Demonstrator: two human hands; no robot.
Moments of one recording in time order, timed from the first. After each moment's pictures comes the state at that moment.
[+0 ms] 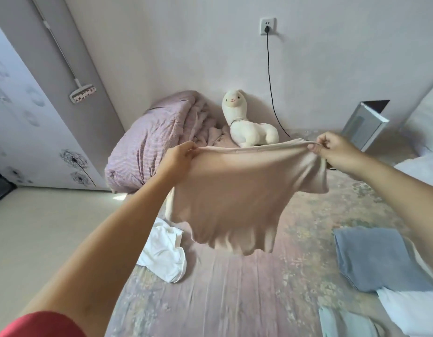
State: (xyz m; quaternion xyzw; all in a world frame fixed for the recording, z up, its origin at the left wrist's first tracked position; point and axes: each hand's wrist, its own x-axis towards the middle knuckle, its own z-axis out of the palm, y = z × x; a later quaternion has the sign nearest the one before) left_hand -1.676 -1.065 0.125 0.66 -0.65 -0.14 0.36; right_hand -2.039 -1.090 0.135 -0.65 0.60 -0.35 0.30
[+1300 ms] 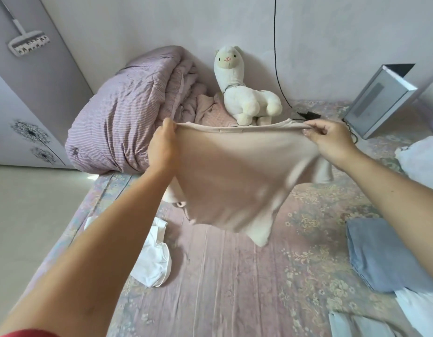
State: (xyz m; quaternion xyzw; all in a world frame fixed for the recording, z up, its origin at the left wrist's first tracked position) left_hand -1.666 -1.186 0.000 0.77 -0.56 -0.05 0.32; right_hand -1.997 -1.216 0.002 -0.64 0.61 -0.41 0.25
